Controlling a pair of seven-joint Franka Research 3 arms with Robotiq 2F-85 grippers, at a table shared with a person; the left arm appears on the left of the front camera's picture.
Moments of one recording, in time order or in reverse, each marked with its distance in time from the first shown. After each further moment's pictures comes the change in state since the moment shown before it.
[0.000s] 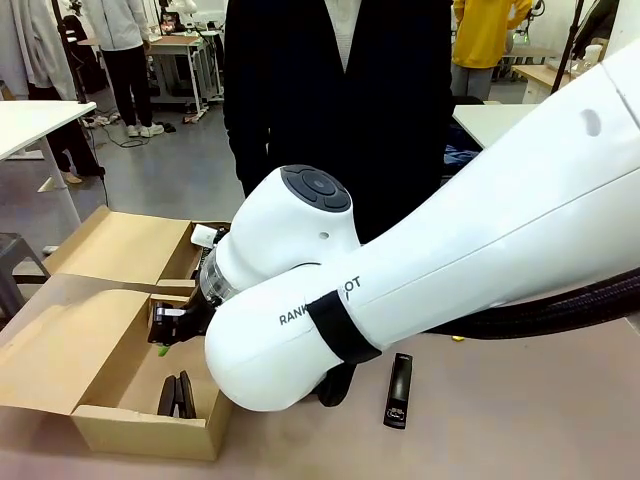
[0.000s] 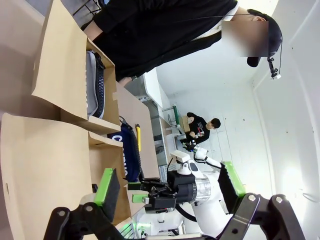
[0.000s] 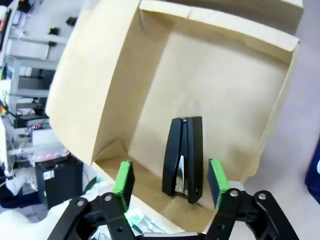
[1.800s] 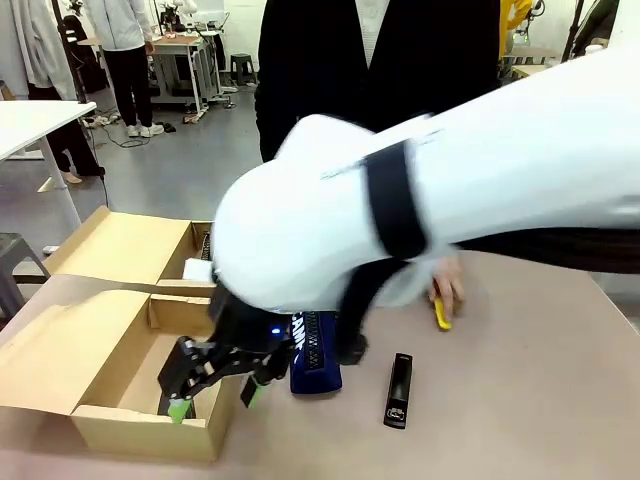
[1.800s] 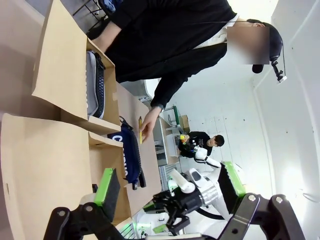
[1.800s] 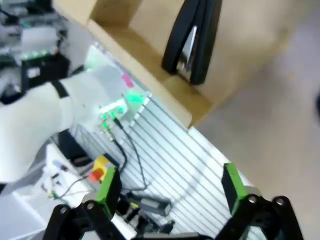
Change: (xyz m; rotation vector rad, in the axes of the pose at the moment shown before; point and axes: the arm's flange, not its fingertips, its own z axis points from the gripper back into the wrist) left arm 0.000 0.000 0.000 0.000 -0.001 -0.001; right arm -0.028 -0.006 0.033 0.022 0.472 0.251
